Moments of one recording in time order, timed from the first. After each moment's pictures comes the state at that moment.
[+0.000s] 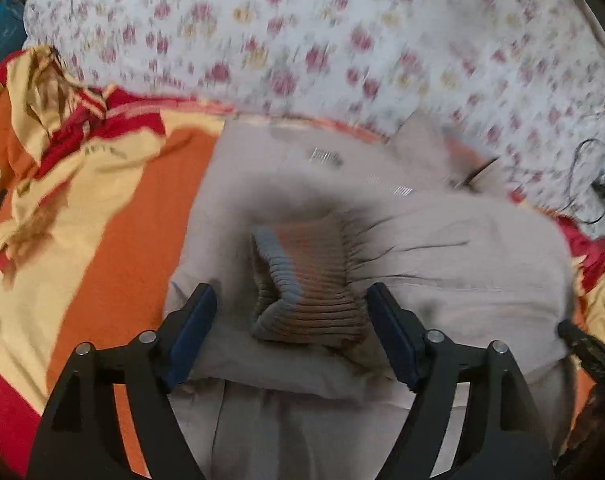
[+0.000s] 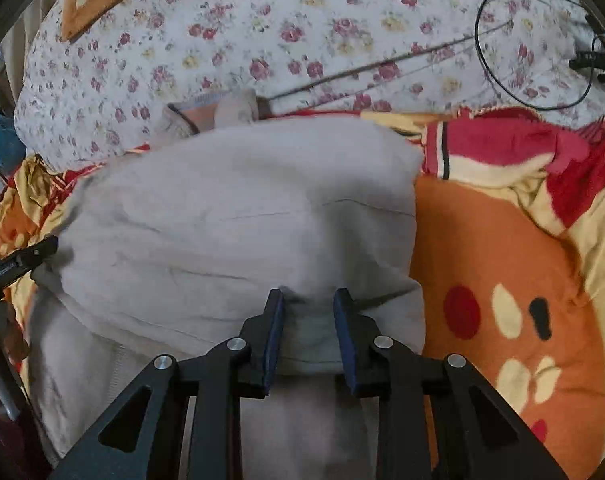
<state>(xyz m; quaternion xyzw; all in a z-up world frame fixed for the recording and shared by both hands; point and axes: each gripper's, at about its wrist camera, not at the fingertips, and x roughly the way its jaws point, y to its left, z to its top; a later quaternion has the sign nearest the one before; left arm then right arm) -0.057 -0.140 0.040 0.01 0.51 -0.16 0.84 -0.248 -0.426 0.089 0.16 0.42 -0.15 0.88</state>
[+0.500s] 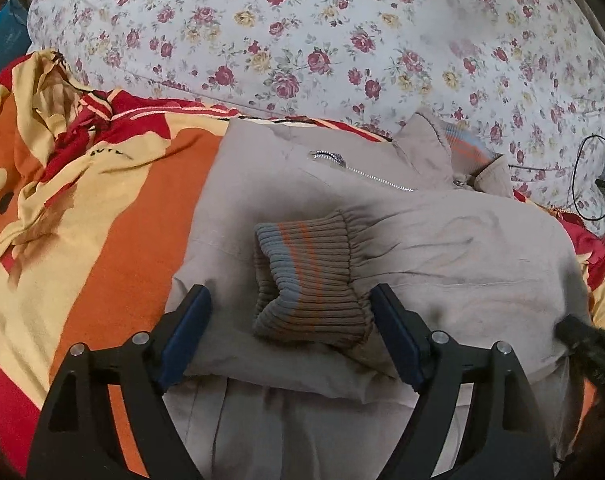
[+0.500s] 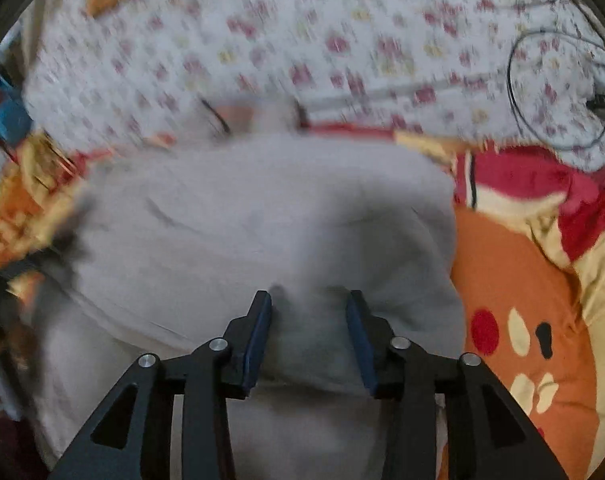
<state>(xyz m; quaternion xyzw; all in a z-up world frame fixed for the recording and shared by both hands) -0.065 -0.142 0.045 0.03 0.50 -0.16 0.85 -0.224 -0.394 0.093 0.12 0.45 -0.15 0.88</state>
